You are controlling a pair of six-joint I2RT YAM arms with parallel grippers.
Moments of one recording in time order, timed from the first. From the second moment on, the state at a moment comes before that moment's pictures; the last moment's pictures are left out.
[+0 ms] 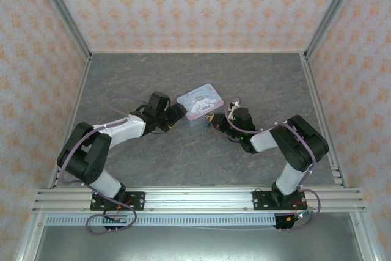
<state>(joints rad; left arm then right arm) -0.42 1.57 0.80 -0.07 0.18 -1.12 0.52 1.71 0.49 0.77 -0.26 0.98</state>
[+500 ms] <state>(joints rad) -0.42 1.58 0.79 -0.06 0.19 -1.12 0.46 1.73 0.48 0.84 -0.20 1.07</state>
